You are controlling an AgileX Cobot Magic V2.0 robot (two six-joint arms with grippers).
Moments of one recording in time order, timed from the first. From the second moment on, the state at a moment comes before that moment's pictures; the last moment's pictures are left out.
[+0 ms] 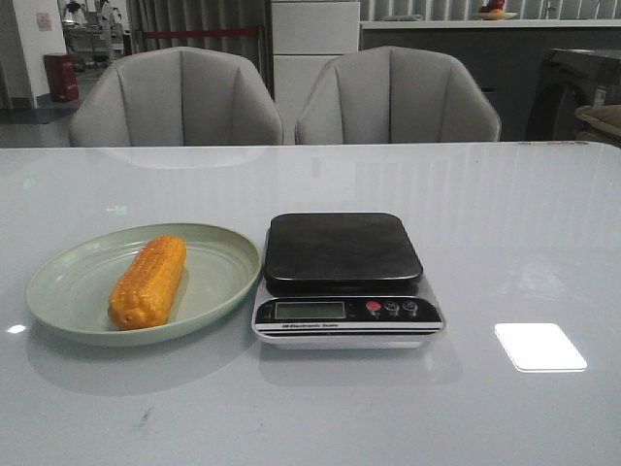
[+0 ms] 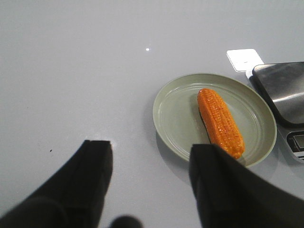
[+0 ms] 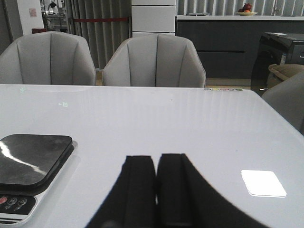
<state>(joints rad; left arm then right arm) -0.18 0.55 -0.51 0.01 0.51 -0.07 0.04 -0.01 0.03 0.05 0.03 0.00</state>
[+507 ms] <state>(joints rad) -0.26 0.96 -0.70 -0.11 0.56 -0.06 0.04 -0.01 0.03 0.05 0.03 0.00</state>
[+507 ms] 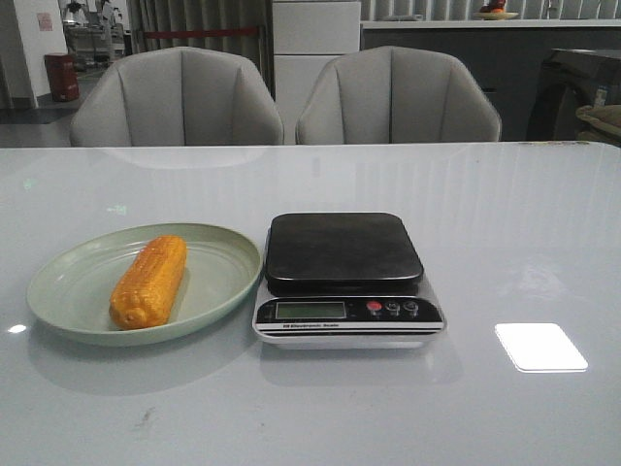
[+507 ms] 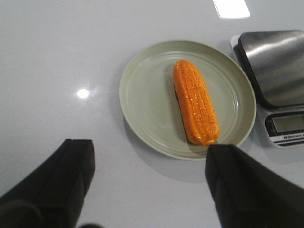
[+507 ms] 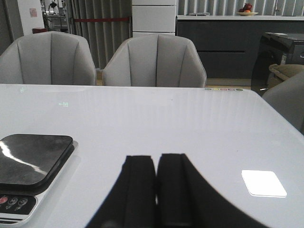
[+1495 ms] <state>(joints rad) -0.41 1.70 -1.08 -0.15 0.61 -0.09 0.04 -0.01 0.03 0.05 0.03 0.00</state>
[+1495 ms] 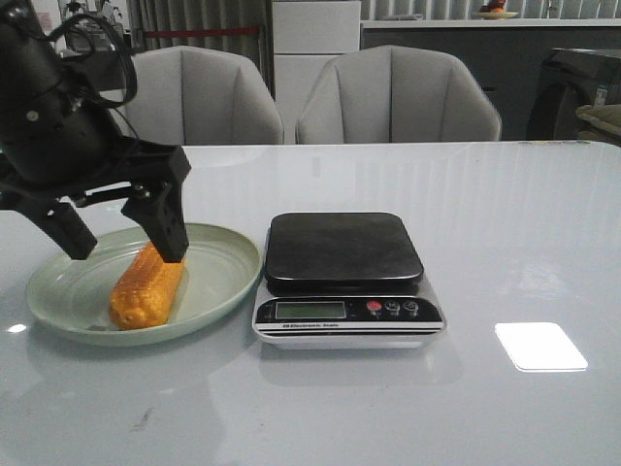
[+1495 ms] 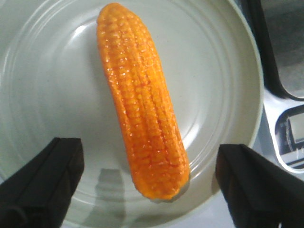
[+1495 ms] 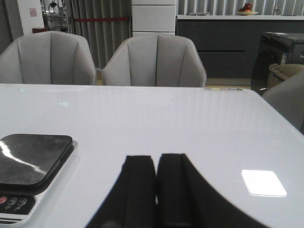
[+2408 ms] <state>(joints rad) -0.53 1.89 -1.43 -0.22 0.75 -0.09 0.04 -0.01 0.03 0.05 0.03 0.00</state>
